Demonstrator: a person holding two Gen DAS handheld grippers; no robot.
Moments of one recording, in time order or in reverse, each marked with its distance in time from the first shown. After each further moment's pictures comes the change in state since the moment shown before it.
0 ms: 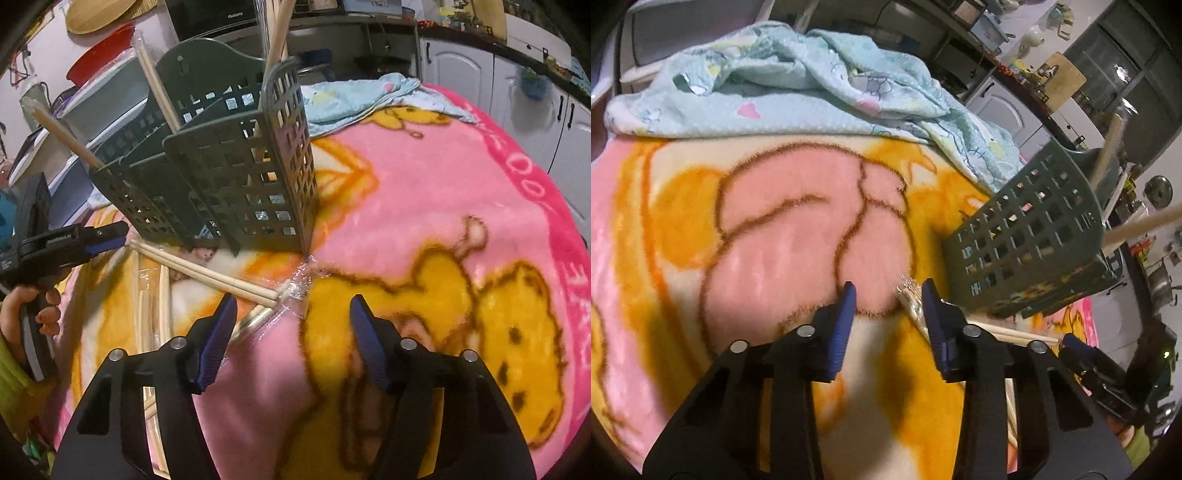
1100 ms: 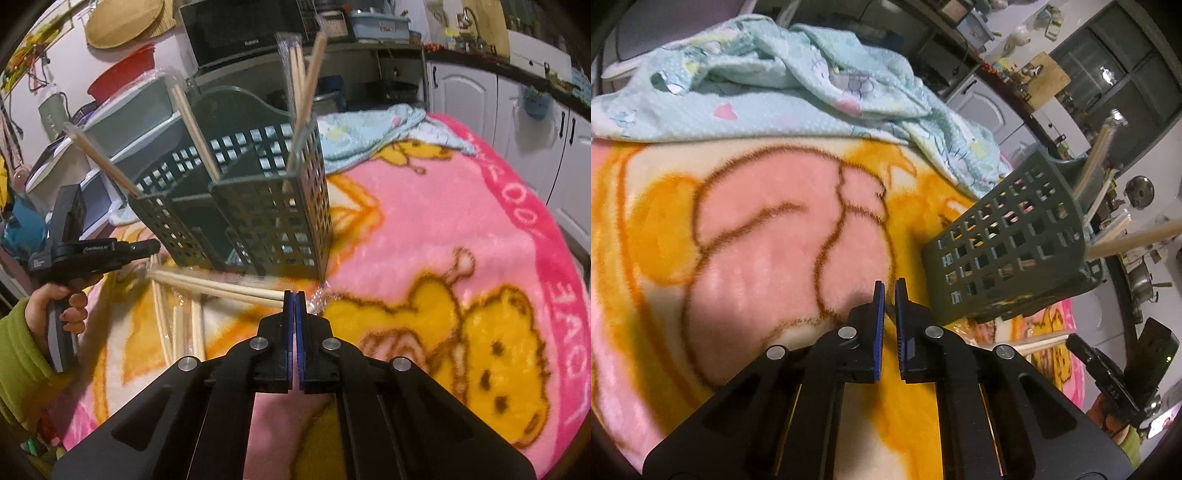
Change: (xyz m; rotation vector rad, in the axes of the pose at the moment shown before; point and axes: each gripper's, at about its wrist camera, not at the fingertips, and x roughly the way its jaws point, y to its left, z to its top) left arm -0.004 0.001 0.009 0.004 0.010 -0.093; right arm -0.044 0.008 0.005 -0.034 -0.111 0.028
